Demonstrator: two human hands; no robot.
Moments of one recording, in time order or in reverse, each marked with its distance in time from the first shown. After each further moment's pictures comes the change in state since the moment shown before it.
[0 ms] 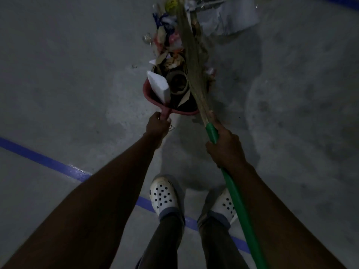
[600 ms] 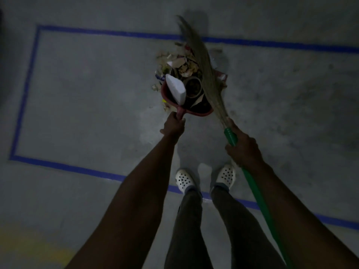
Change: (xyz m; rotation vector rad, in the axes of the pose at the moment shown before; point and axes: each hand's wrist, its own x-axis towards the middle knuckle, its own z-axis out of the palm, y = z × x) left_hand -0.296 0.247 -0.110 0.327 -0.050 0.202; right_hand -0.270 -0.146 -0.213 0.051 0.186 0.064
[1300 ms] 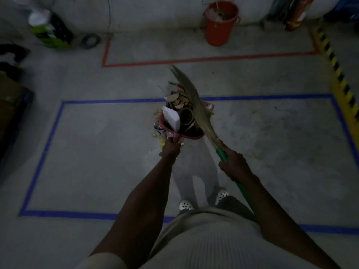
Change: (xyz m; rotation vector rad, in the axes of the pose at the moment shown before) left_hand -0.193 0.101 -0.132 -0.056 -0.041 0.173; right_hand -0.177 -0.107 -0.108 -0.022 0.095 0.001
